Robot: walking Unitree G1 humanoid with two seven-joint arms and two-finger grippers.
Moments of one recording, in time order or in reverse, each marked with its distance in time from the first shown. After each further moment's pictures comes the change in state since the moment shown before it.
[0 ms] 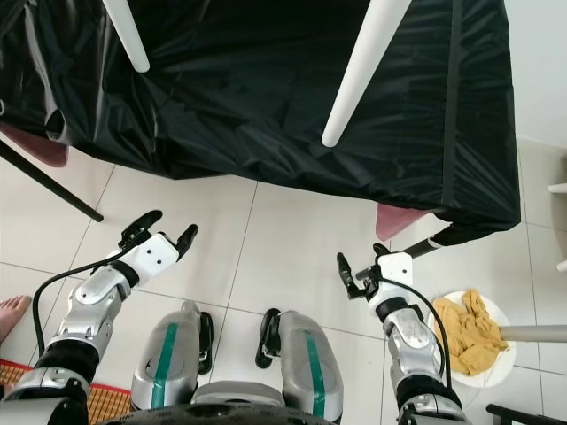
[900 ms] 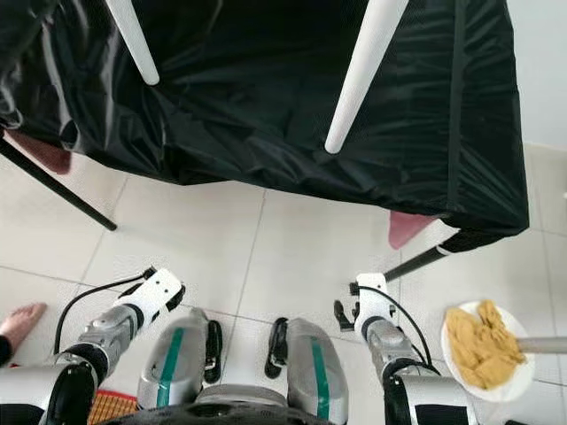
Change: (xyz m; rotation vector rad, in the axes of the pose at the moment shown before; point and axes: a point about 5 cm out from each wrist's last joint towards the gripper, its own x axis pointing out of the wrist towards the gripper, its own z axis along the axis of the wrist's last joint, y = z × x) left arm -0.021 -0.013 -0.077 -0.166 0.507 0.080; right arm -0.001 0.030 -0.056 0.059 0.529 -0.048
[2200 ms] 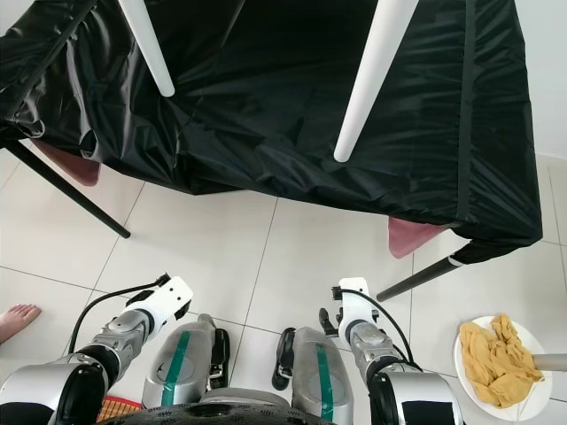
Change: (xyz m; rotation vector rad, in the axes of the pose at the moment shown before) left arm 0.004 -0.016 -0.007 0.064 0.059 0.059; right arm 0.003 0.021 -0.005 -0.032 0.068 0.048
